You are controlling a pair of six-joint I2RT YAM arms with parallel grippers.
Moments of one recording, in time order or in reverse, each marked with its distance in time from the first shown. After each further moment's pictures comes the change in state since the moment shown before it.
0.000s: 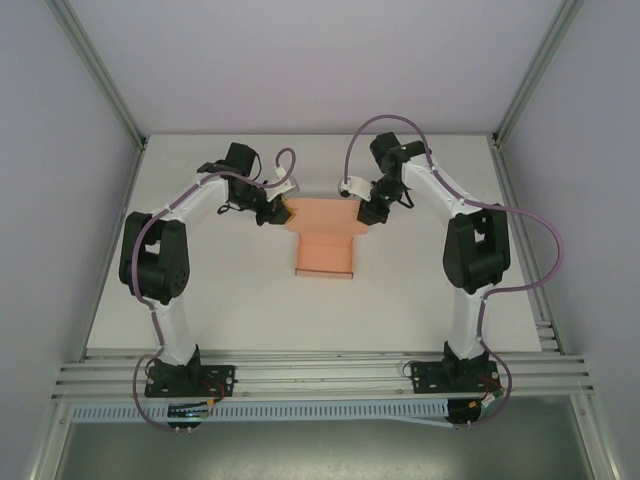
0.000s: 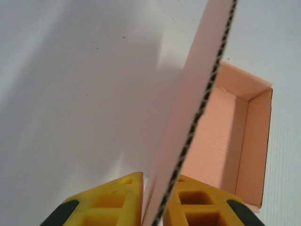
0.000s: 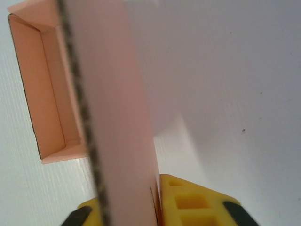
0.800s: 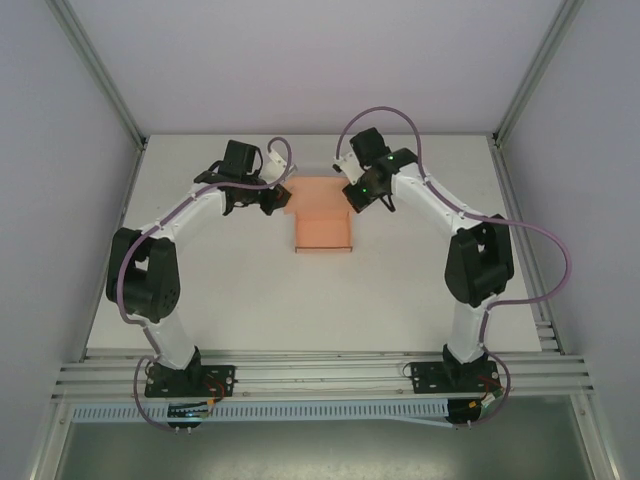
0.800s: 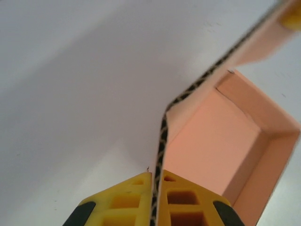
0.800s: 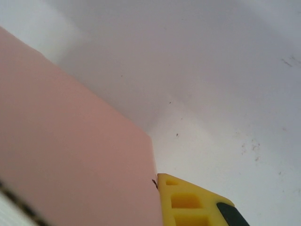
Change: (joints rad) left arm -0.057 -0.147 -0.118 0.329 -0.332 -0.509; right arm 0.145 -0.119 -0.093 0.316 0.386 0.768
